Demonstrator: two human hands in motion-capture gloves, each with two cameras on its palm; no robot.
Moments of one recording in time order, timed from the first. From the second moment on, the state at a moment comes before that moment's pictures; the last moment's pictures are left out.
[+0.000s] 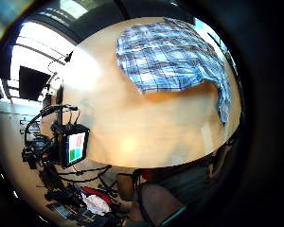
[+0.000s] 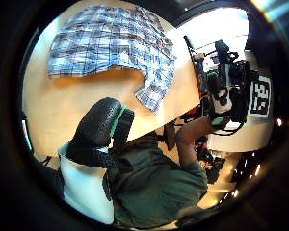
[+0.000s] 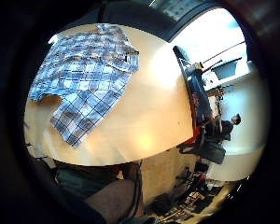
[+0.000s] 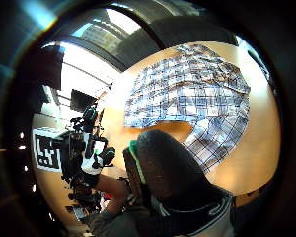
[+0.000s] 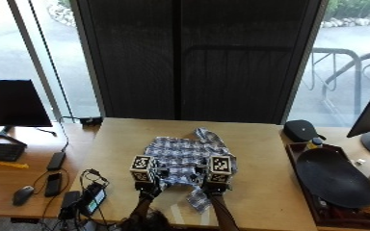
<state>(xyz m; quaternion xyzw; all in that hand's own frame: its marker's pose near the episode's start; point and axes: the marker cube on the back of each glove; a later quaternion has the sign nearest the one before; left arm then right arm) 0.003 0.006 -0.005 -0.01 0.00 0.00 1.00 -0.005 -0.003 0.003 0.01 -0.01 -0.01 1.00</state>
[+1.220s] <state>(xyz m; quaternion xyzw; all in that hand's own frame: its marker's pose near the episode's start) 0.009 -0.030 0.039 -0.03 -0.01 0.03 1.00 0.045 -0.027 0.050 0.04 0.02 0.01 1.00</state>
